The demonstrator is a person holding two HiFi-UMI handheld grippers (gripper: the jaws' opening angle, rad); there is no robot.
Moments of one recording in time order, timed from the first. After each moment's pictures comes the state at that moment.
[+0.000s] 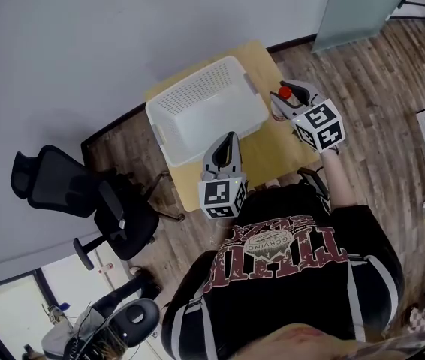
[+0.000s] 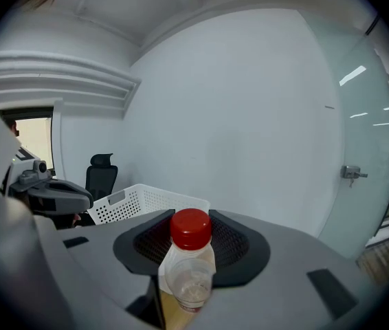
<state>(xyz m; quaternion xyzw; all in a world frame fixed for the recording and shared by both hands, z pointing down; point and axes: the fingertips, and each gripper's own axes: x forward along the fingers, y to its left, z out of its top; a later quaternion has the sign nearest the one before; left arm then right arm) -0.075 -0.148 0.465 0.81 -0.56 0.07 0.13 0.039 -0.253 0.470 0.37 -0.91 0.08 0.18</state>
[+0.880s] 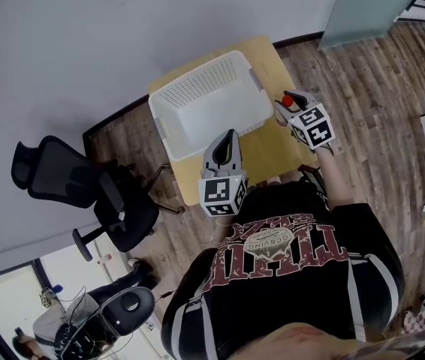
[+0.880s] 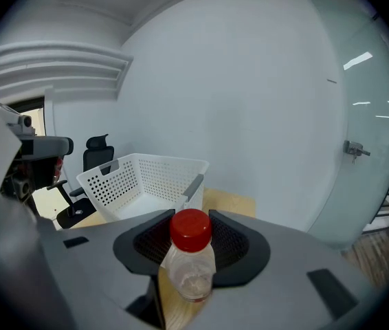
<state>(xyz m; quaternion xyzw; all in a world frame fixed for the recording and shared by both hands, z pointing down) -0.090 -0.155 0.470 0.80 -0.58 0.07 0.14 0.035 -0.263 0.568 0.36 -0.89 0.12 0.25</state>
